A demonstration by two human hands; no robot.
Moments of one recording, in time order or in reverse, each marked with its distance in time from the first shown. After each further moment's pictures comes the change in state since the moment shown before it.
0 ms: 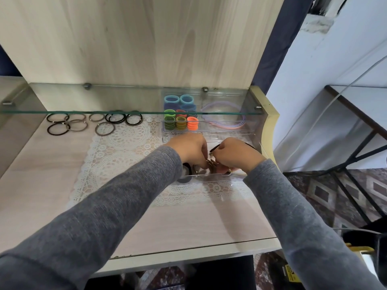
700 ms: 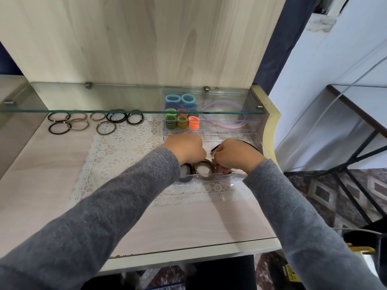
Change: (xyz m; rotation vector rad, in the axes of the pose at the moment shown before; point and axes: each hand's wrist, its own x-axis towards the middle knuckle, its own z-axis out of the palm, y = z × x) left_hand -0.009 0.001 -0.004 0.109 0.040 -0.110; right_hand -0.003 -0.002 0.002 -0.099 0.002 -0.040
